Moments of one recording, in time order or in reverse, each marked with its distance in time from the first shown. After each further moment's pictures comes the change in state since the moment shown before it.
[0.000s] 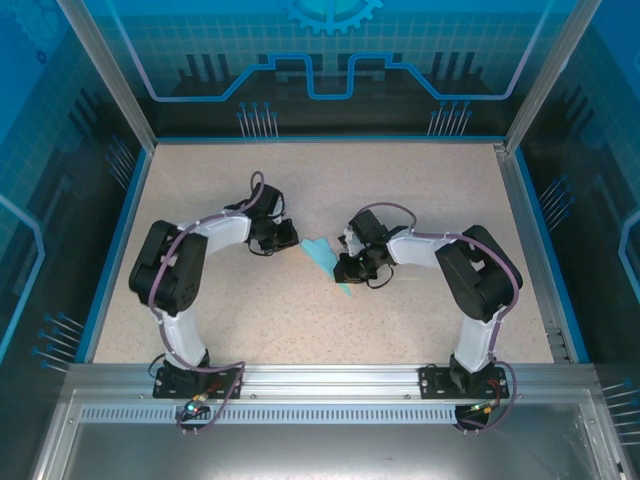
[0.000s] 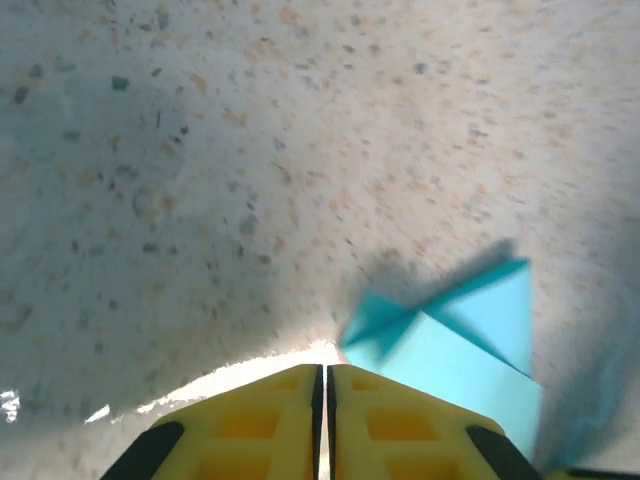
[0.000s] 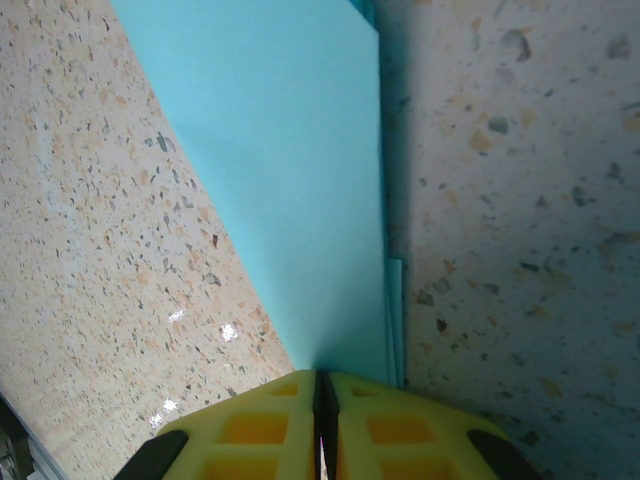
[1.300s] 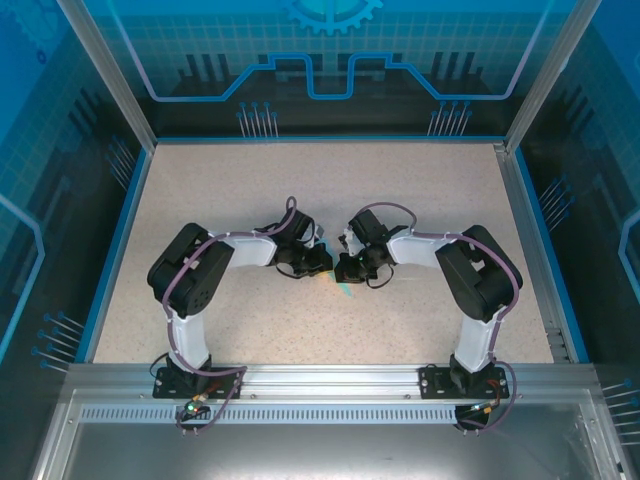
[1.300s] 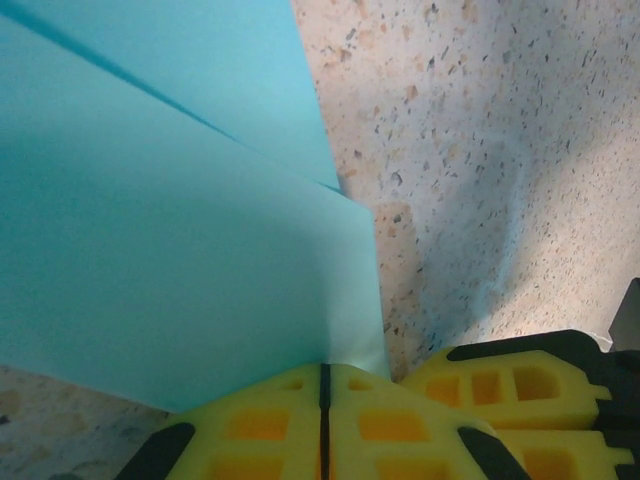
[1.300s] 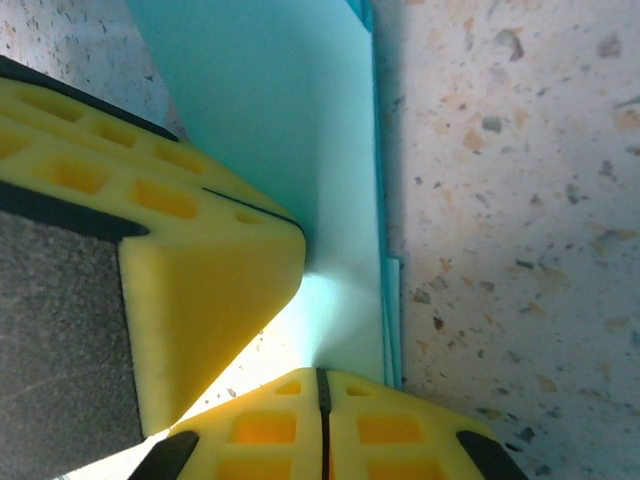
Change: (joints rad) left arm -0.214 0.095 -0.085 0.243 0.205 -0.157; right arm 0.000 0.001 0.000 -0.008 0.005 0.004
